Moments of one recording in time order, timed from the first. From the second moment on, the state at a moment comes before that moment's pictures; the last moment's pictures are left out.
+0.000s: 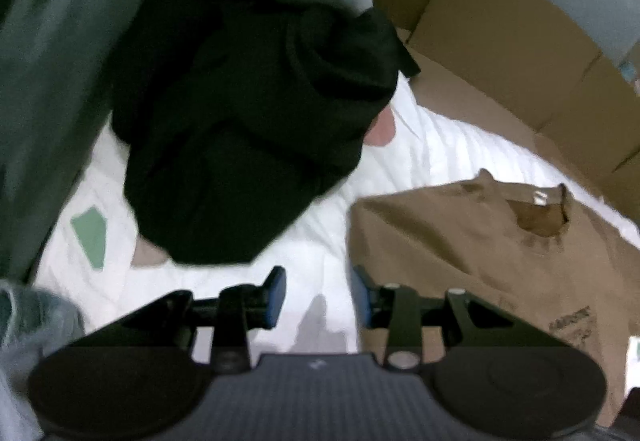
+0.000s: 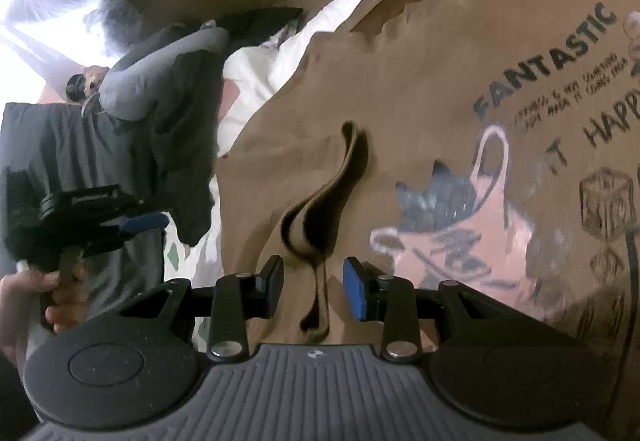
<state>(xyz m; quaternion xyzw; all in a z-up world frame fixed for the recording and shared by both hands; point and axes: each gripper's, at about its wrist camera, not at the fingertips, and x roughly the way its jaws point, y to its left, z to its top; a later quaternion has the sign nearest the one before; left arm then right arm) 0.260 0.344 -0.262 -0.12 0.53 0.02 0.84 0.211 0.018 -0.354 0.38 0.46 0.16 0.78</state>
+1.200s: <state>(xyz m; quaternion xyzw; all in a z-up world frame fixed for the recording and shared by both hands) 0.138 0.271 -0.338 -0.11 0.54 0.01 0.83 0.200 0.052 -0.374 0.43 0.52 0.12 0.72</state>
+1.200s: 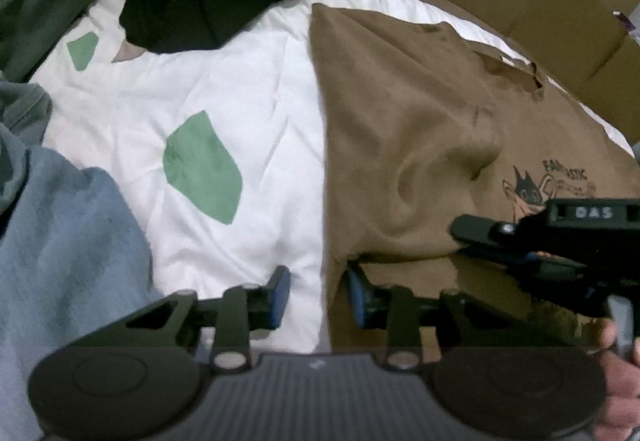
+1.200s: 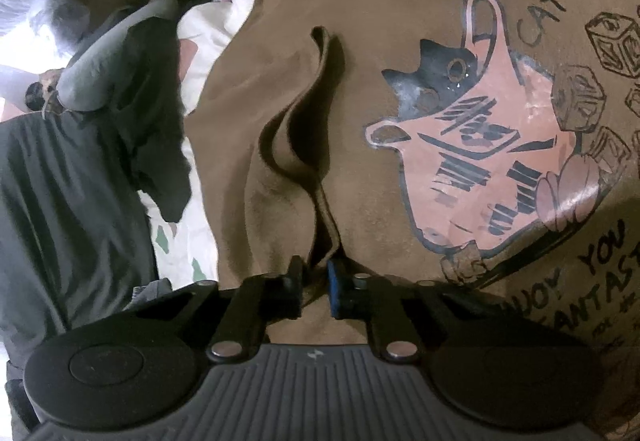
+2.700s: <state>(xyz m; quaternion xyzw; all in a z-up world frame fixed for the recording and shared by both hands) 0.138 0.280 -0.303 -0.20 0.47 -0.02 0.86 0.214 0.029 -0.347 0.42 0.47 0.13 0.77</state>
